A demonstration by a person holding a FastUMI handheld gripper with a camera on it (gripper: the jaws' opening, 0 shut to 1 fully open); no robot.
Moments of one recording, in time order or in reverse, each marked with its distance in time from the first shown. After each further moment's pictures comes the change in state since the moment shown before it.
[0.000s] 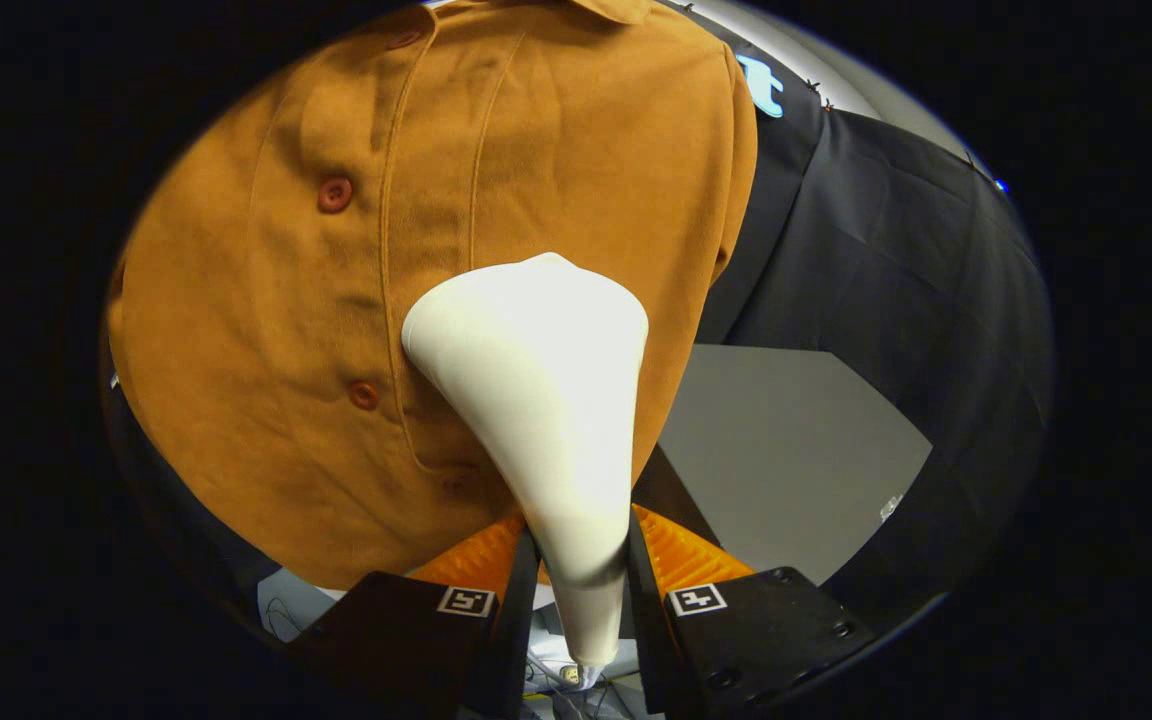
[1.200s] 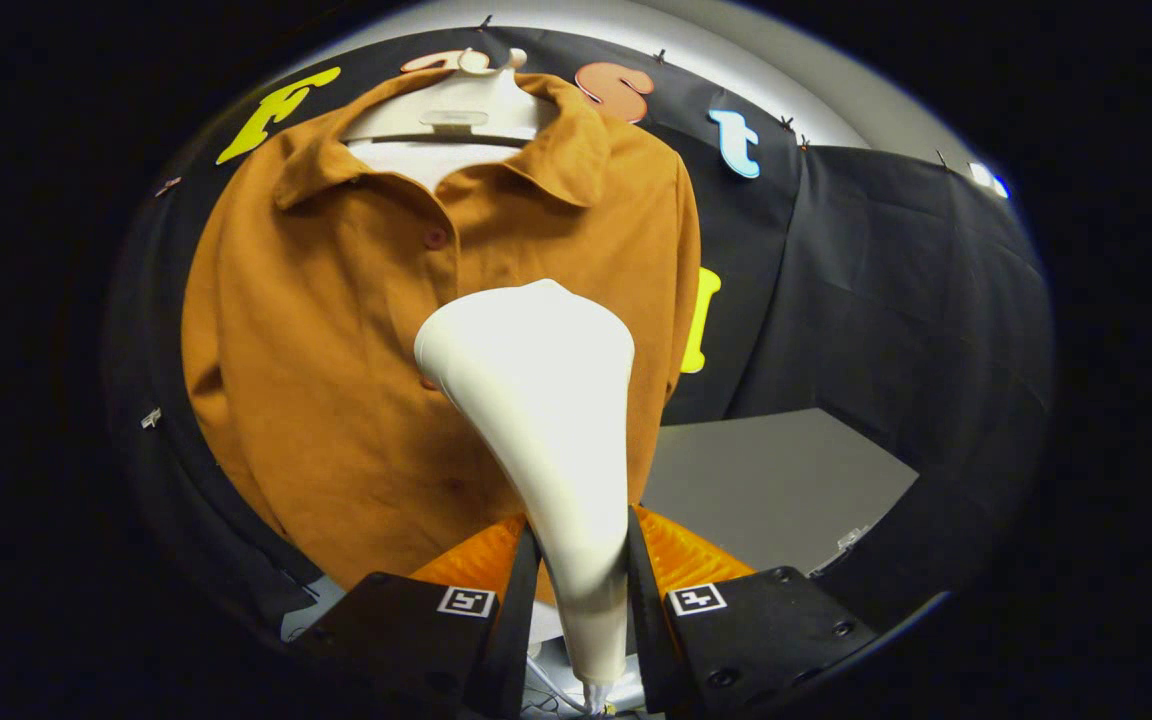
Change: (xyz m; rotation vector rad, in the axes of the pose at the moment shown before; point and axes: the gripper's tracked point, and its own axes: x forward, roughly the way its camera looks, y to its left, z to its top) arm -0.116 0.011 0.095 0.065 -0.292 0.096
